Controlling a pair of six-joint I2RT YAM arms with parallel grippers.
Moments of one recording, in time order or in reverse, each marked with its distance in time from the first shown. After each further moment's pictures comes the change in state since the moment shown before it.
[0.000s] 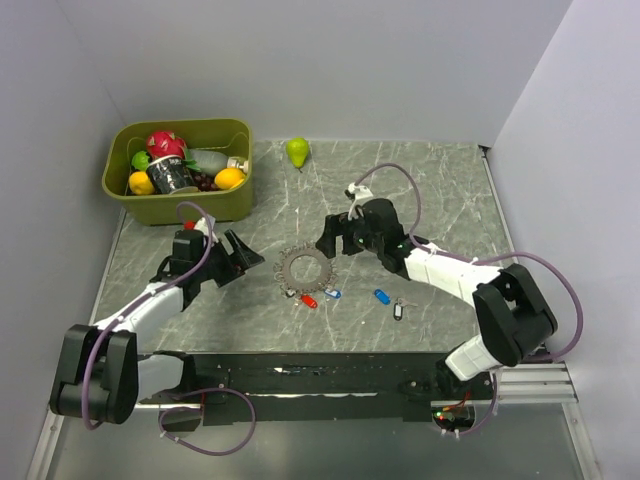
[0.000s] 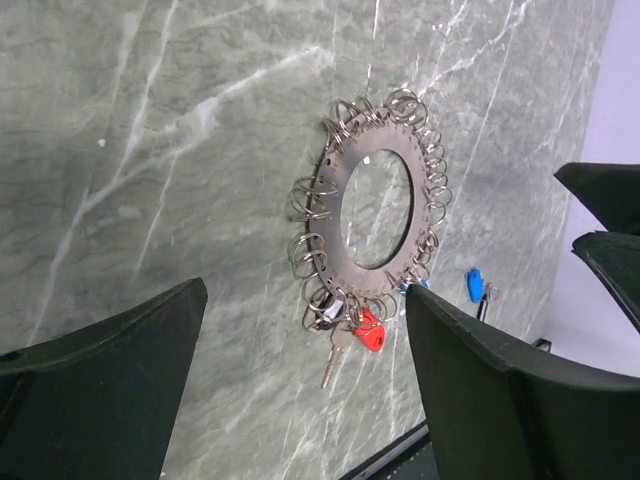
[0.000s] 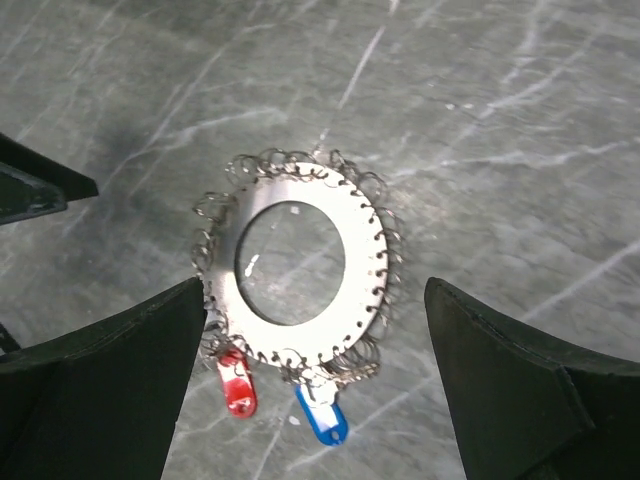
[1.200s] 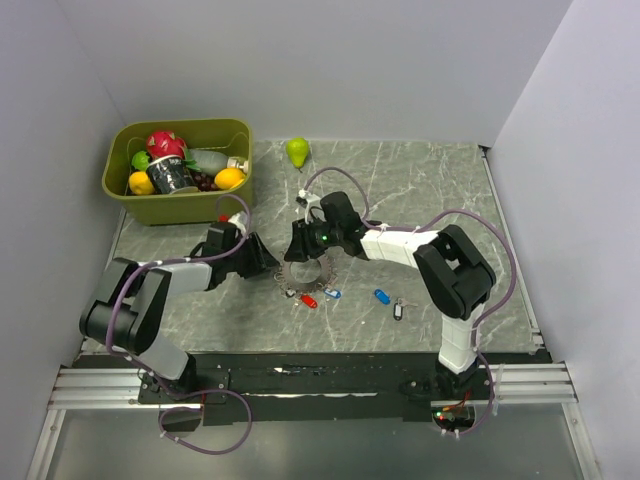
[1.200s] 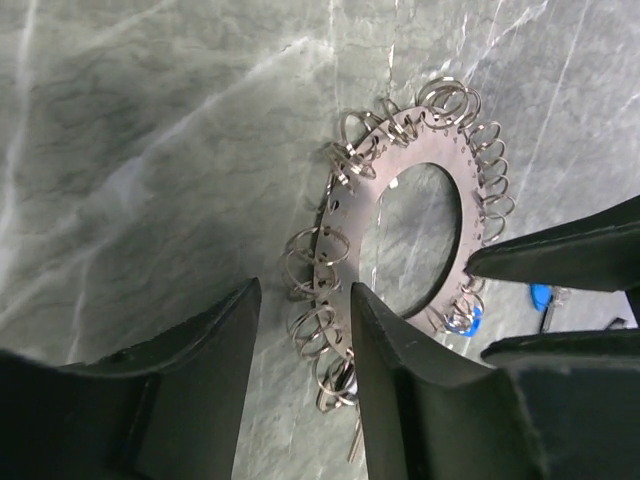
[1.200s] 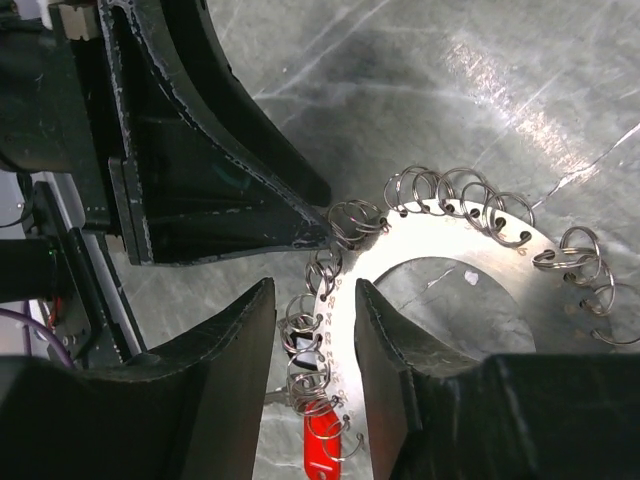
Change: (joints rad) left arm -0.146 0.388 0.123 0.177 -0.038 0.055; right arm 0.098 0.410 0.309 -0.012 -0.364 -0.004
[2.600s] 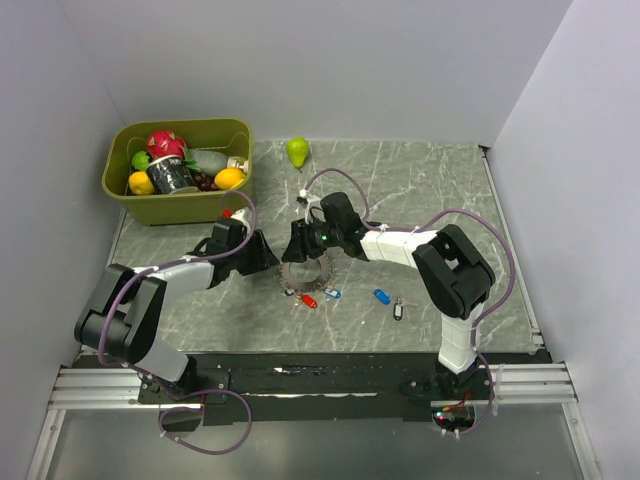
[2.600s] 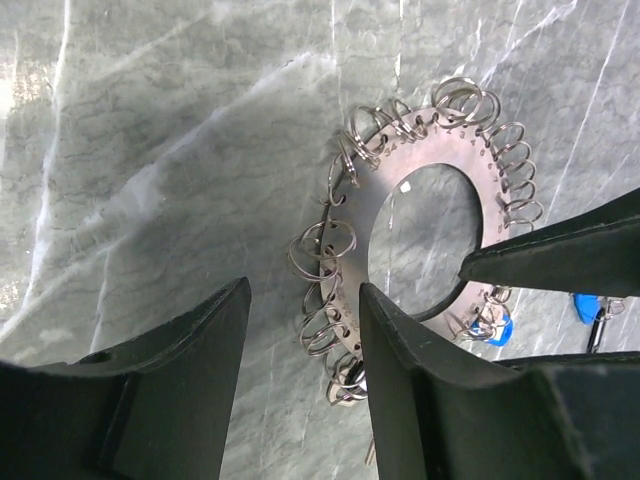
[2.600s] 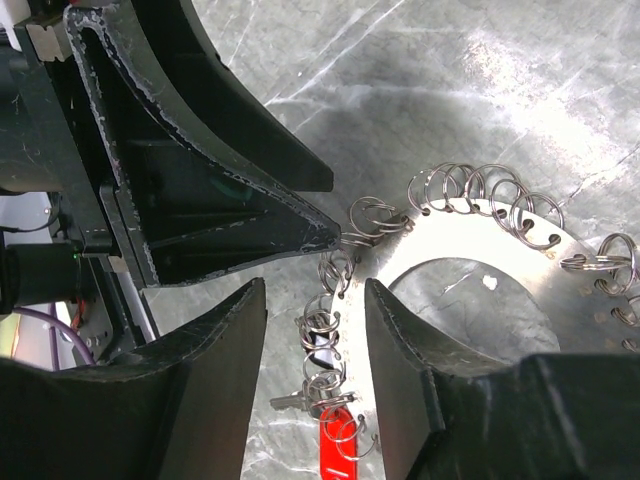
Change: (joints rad) left arm -0.059 -0.051 0.056 -0.127 -0.138 0.076; right arm 0.000 0.008 -0.010 0.038 -0.025 0.053
